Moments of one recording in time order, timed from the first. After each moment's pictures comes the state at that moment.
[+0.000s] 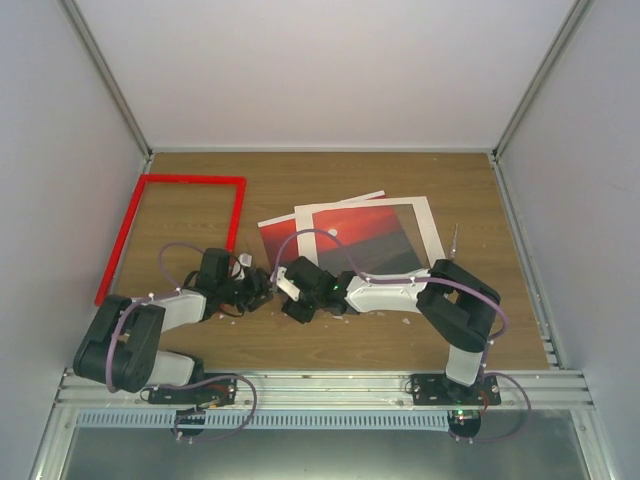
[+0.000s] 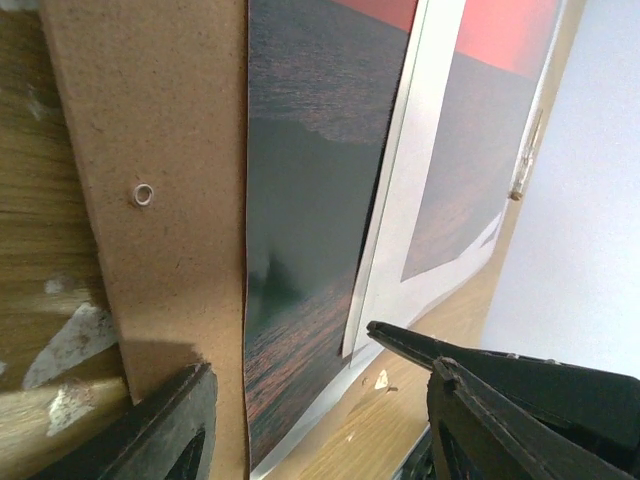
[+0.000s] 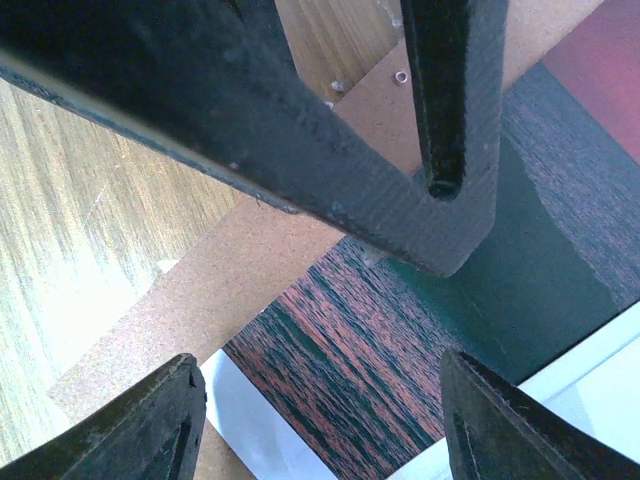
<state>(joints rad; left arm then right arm) -0.23 1.35 0.34 0.17 0.70 -0.94 1.06 1.82 1.02 -0.13 0.01 -0.10</state>
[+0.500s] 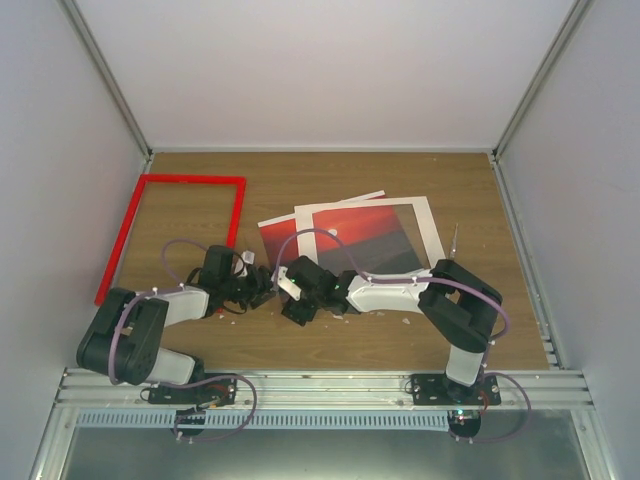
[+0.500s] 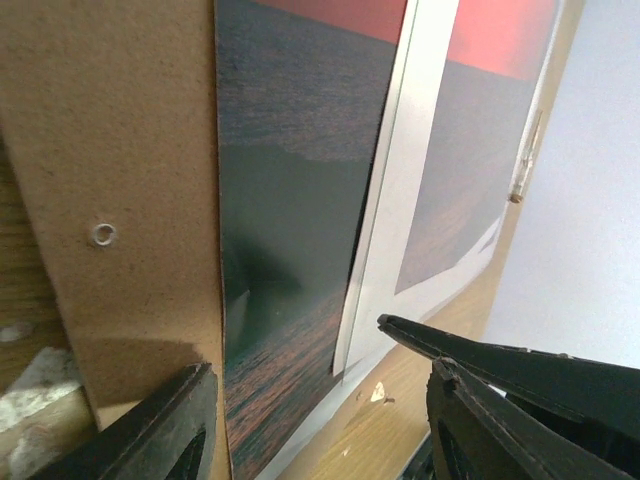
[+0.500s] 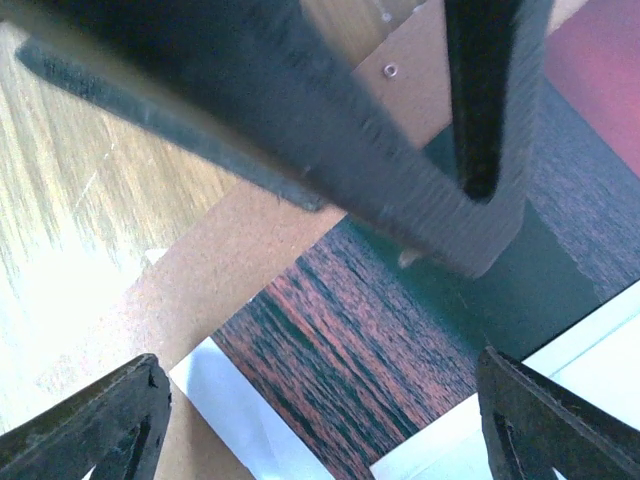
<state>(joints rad) -0.25 1.41 0.37 0.21 0.70 -0.96 1.06 1.81 1.02 -0.13 0.02 -0.11</state>
